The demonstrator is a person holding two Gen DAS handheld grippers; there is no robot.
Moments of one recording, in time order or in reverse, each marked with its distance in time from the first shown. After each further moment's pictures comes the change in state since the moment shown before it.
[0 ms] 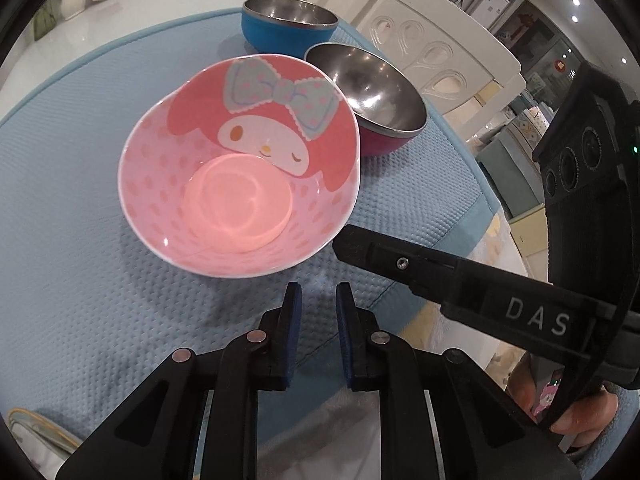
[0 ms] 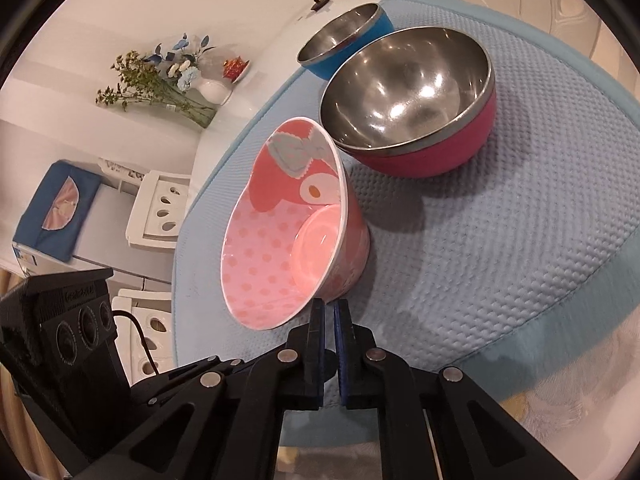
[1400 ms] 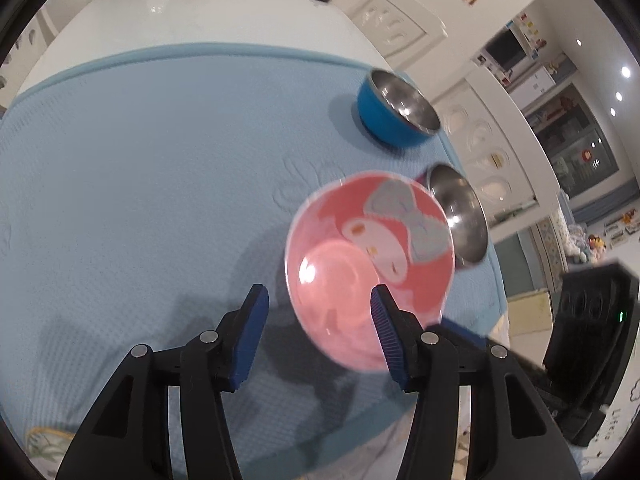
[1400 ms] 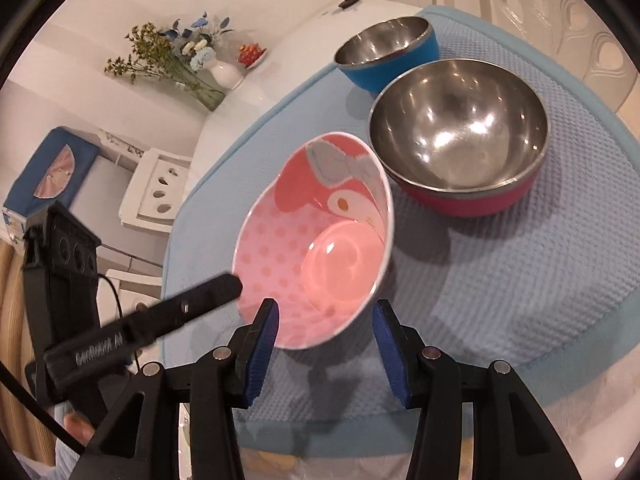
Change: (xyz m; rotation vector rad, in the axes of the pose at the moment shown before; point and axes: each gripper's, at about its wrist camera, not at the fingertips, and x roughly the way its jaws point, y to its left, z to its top) left arm -0.029 0.095 0.051 -0.278 -0.113 -0.016; right arm 0.009 0.029 0.018 -0.121 0.015 -0.044
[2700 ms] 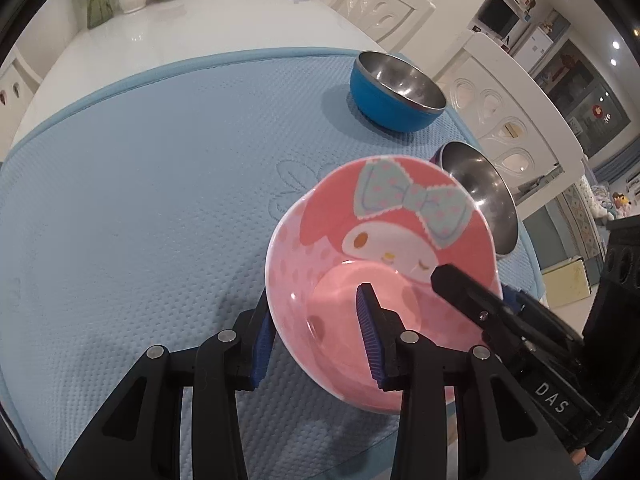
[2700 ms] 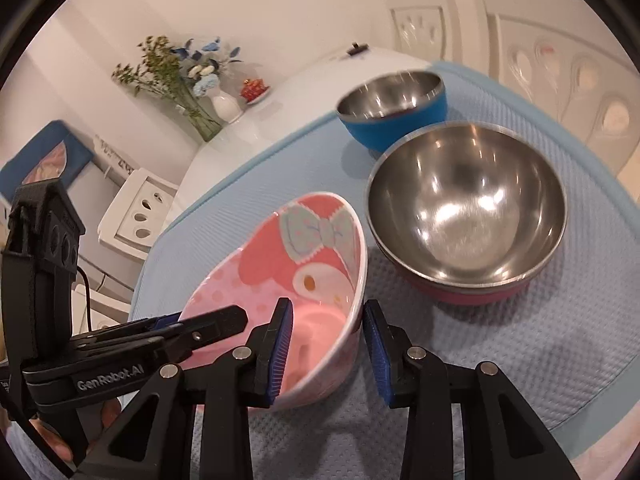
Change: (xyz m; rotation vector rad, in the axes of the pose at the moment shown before) left arm 0.024 -0.022 0.002 0.153 0.012 0.109; right arm 0.012 0.006 0.014 -0.124 -0.188 -0.106
